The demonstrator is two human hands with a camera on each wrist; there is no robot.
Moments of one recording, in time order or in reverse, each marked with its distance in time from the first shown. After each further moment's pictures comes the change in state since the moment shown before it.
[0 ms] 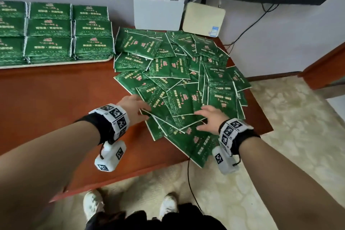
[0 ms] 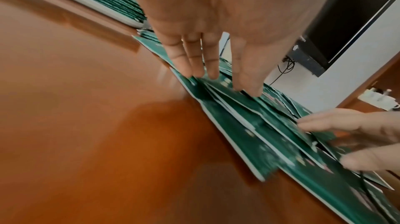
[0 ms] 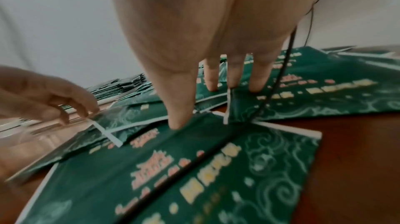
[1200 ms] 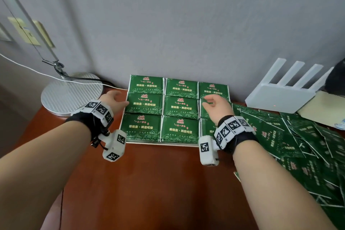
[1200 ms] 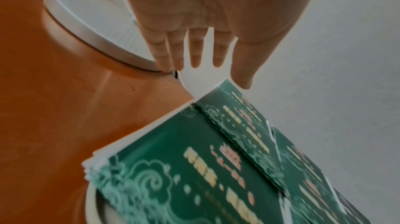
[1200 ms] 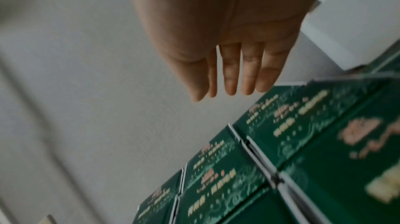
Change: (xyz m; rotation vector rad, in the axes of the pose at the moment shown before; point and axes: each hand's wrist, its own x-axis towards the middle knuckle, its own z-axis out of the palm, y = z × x) left_hand 0.004 -0.440 -0.200 -0.520 0.505 -0.683; right_hand 0.228 -0.413 -0.146 0.491 0.416 -0.244
